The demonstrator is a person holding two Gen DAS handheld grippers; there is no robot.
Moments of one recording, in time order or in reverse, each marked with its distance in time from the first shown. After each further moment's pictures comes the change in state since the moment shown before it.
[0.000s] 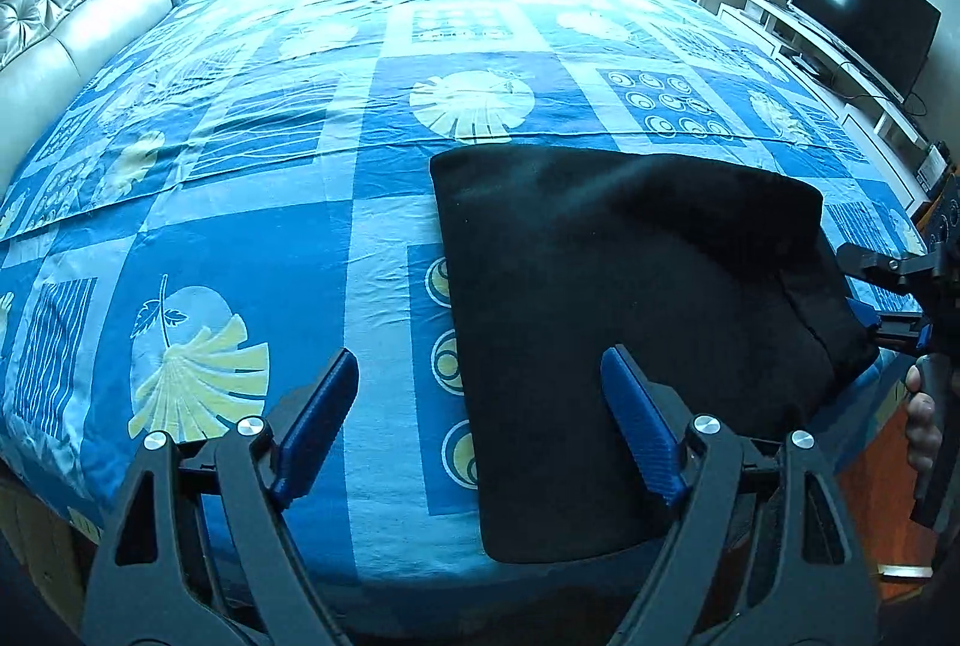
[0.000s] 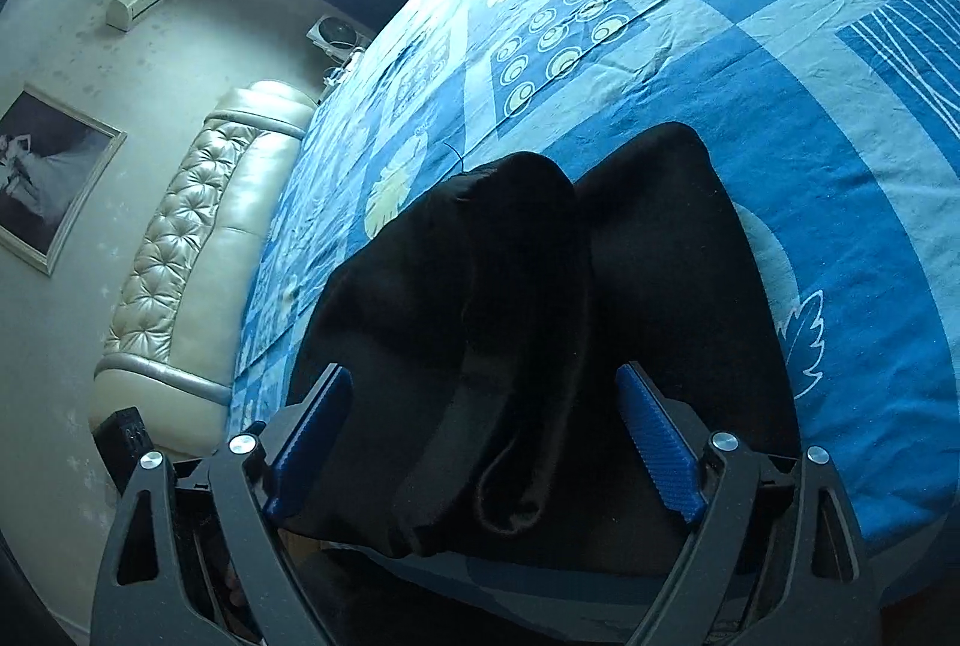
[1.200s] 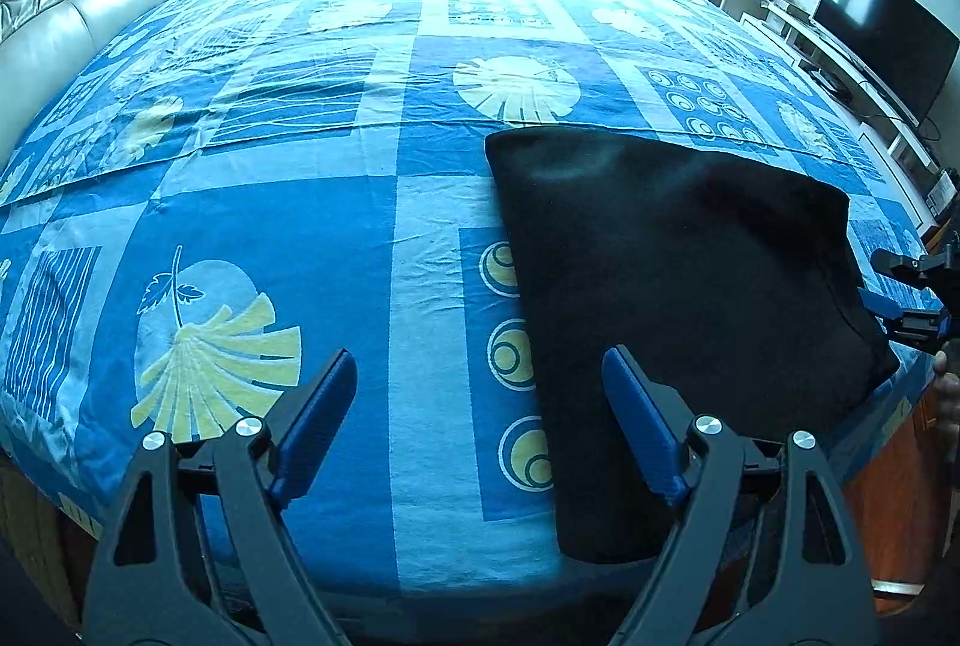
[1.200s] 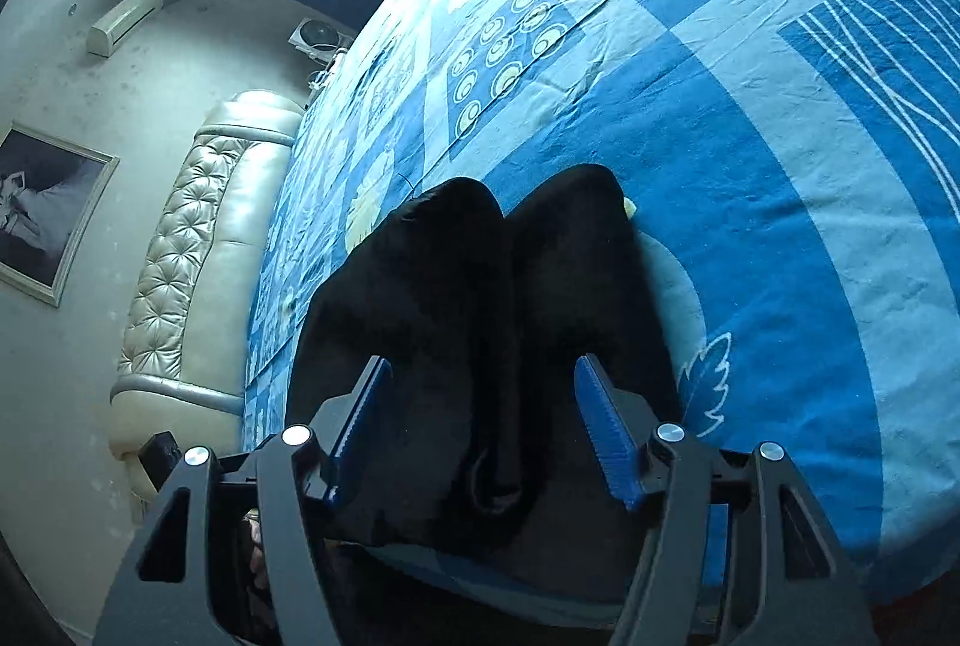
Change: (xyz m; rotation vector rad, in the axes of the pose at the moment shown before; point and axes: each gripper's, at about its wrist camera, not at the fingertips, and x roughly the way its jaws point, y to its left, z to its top) left arm 0.014 0.035 -0.006 -0.065 0.027 0.005; right arm -0.007 -0.040 0.022 0.083 0.063 0.064
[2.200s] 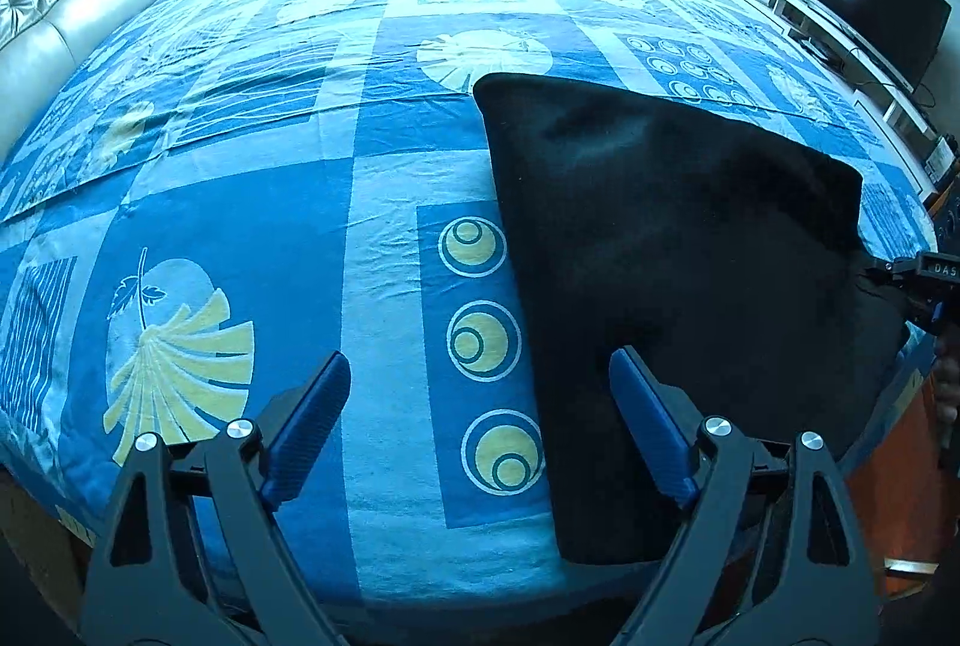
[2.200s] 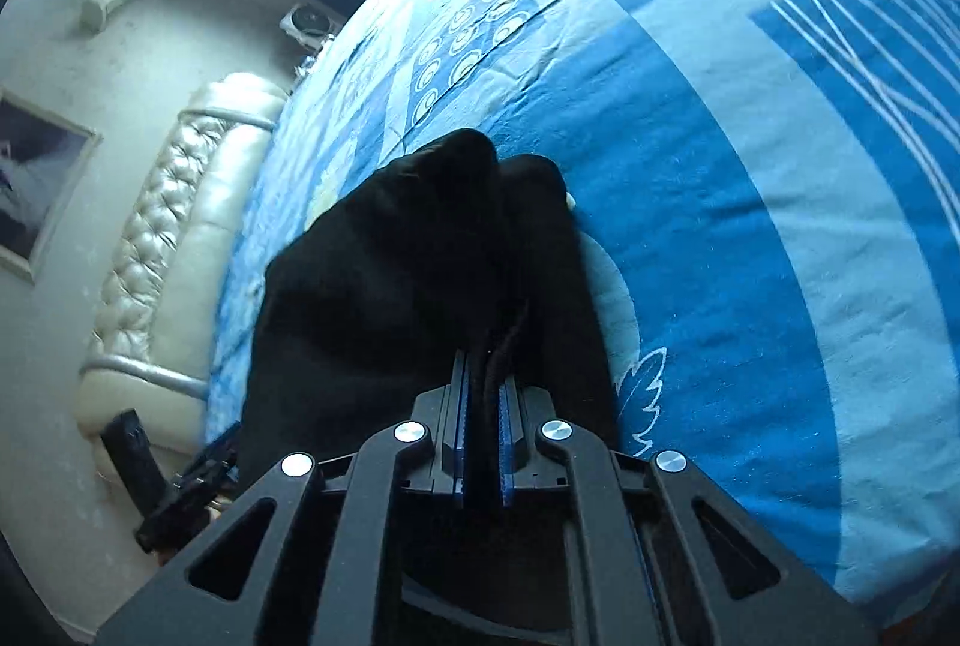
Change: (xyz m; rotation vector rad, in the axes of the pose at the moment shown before) left arm 0.021 -0.024 -0.007 0.072 0.034 0.006; right arm 0.002 -0.028 -0.010 -0.030 -0.030 -0.049
